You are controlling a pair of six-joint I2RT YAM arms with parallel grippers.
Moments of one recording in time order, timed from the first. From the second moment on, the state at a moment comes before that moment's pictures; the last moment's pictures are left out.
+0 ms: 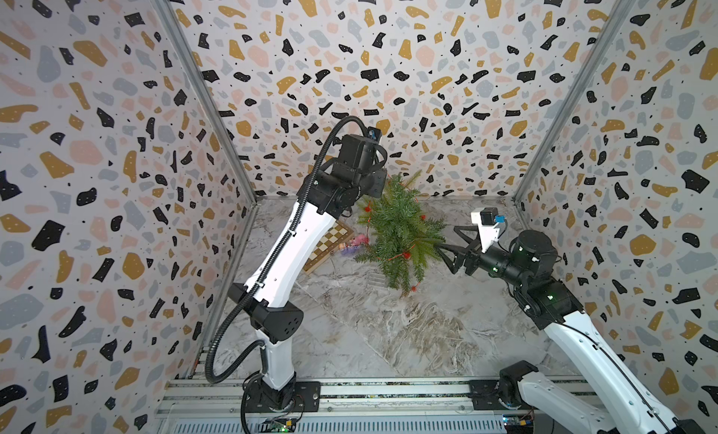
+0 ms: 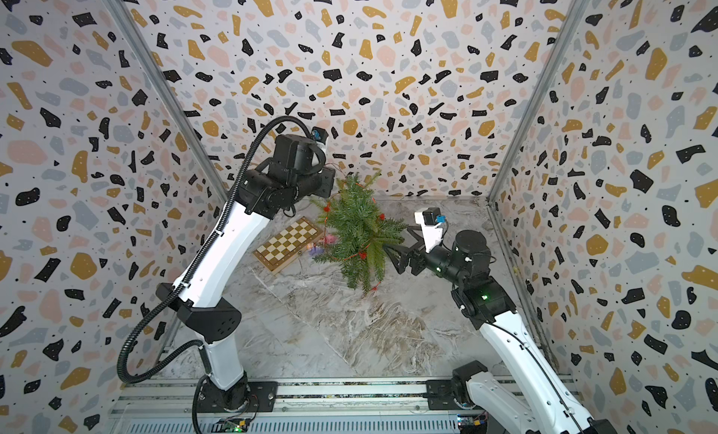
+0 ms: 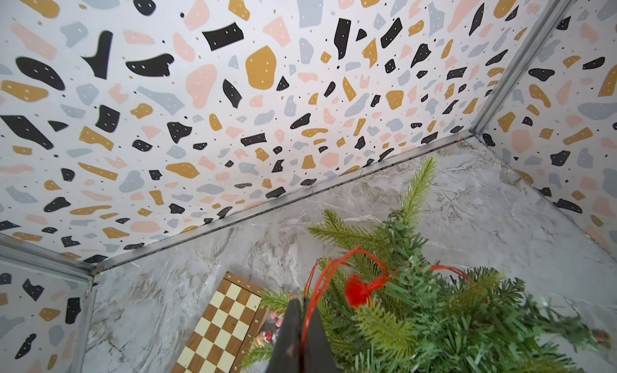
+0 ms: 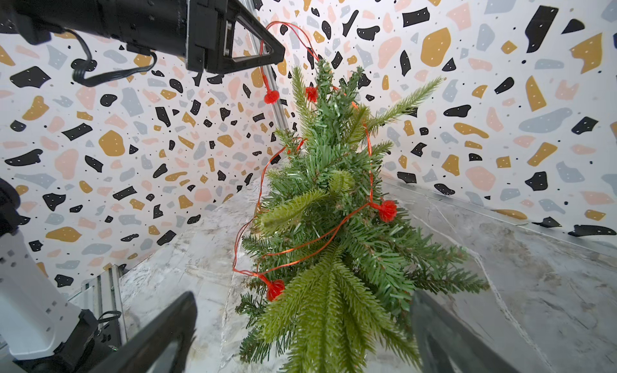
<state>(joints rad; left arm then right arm) -0.63 1.88 2.40 -1.01 -0.28 -0.04 0.38 0.89 0.92 -0.16 -0.50 0.16</state>
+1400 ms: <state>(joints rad) -0.62 2.09 2.58 -0.61 -0.06 0.14 0.27 1.54 1.56 -0.08 -0.65 -0.01</state>
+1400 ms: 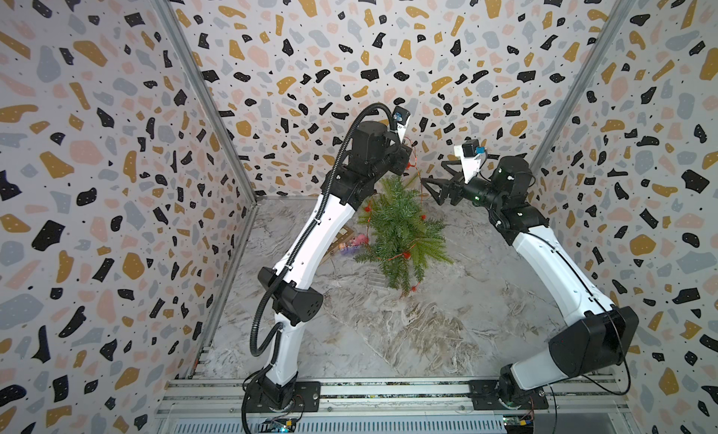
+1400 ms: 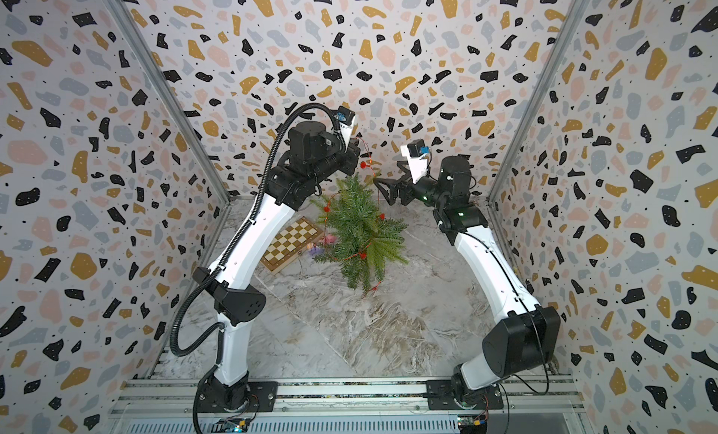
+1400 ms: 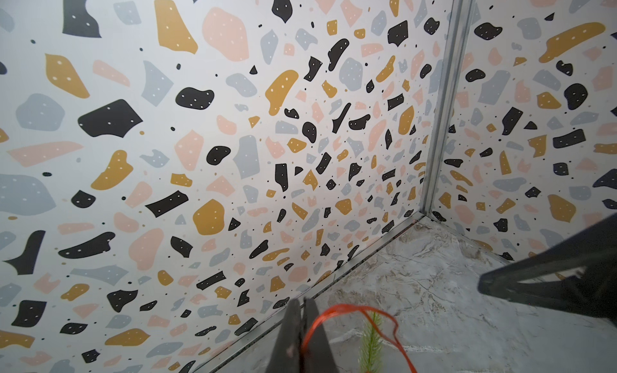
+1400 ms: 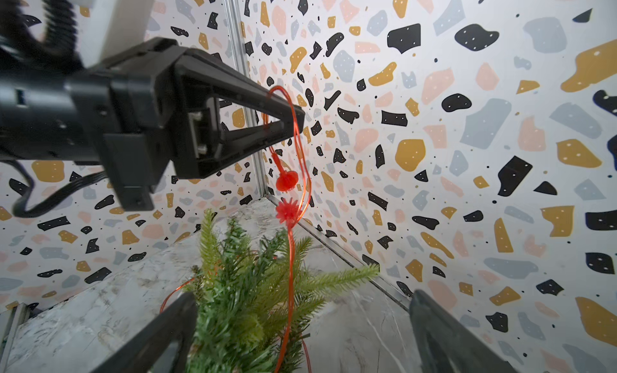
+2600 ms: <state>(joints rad) -0.67 2.00 2.56 -0.69 0.03 0.15 0.29 1.74 1.79 -0.21 -0.54 -0.05</state>
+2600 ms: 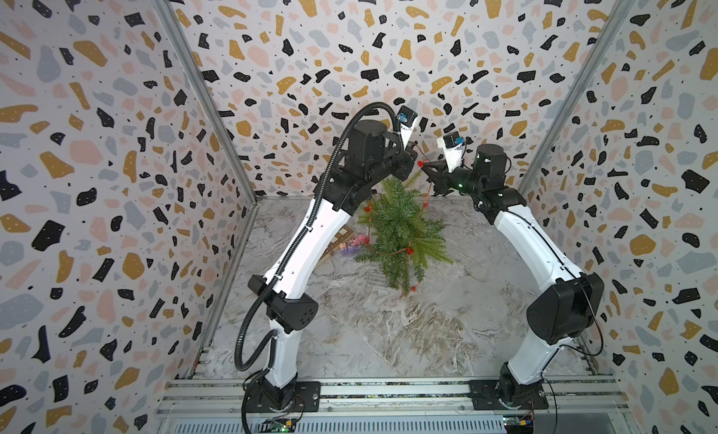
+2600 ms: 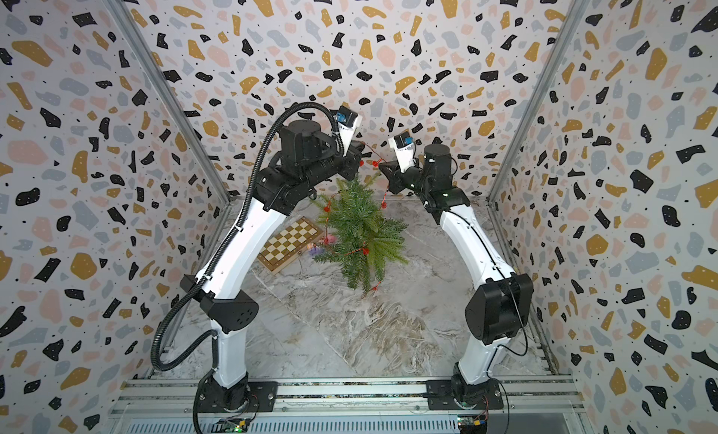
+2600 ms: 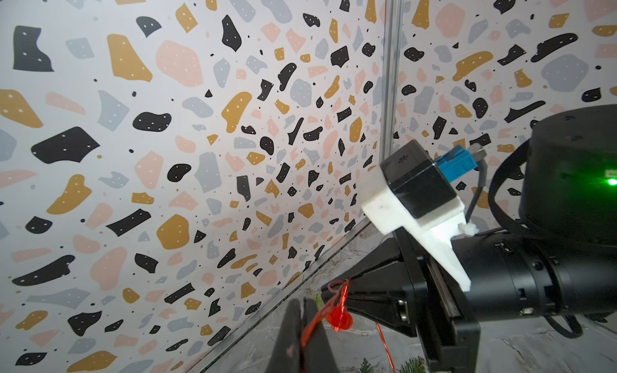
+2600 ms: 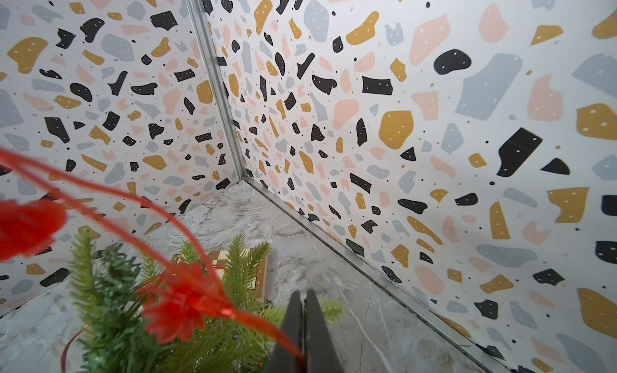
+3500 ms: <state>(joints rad) -0.77 1.78 2.34 -0.82 0.03 0.17 0.29 1.52 1.59 -0.21 -0.52 -0.04</state>
